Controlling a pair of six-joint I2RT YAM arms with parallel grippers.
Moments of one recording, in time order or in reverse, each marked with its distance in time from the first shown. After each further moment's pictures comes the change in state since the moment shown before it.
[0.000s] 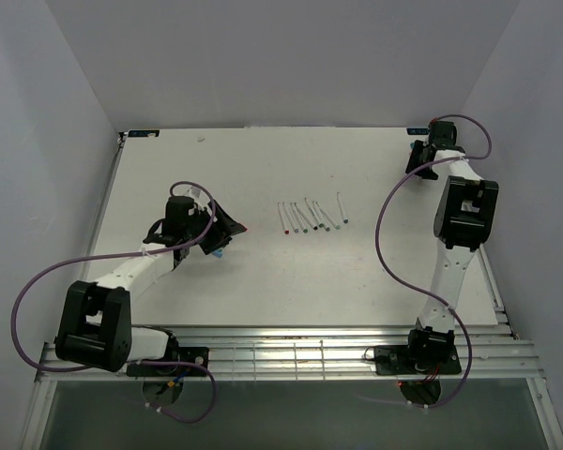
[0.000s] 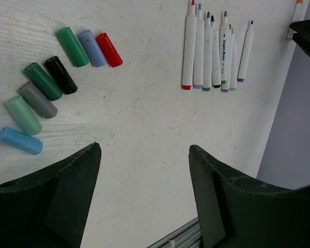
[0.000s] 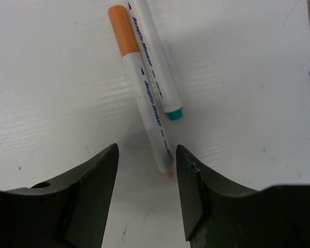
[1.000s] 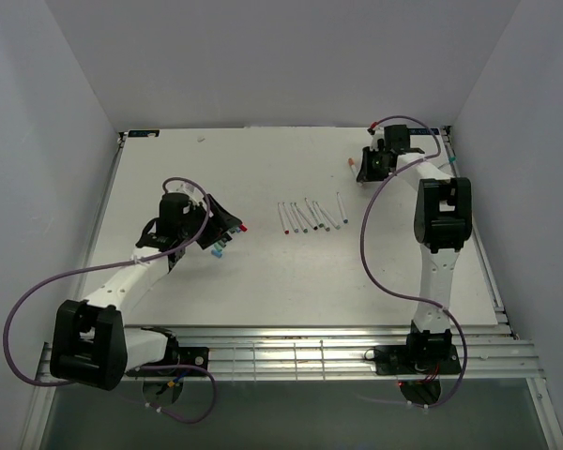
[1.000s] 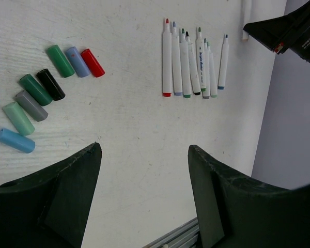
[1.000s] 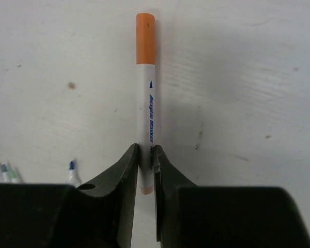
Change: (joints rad) left arm 0.000 -0.089 0.021 -0.043 -0.031 -0.003; right arm 0.204 -0.032 -0.071 0.039 -0.320 -0.083
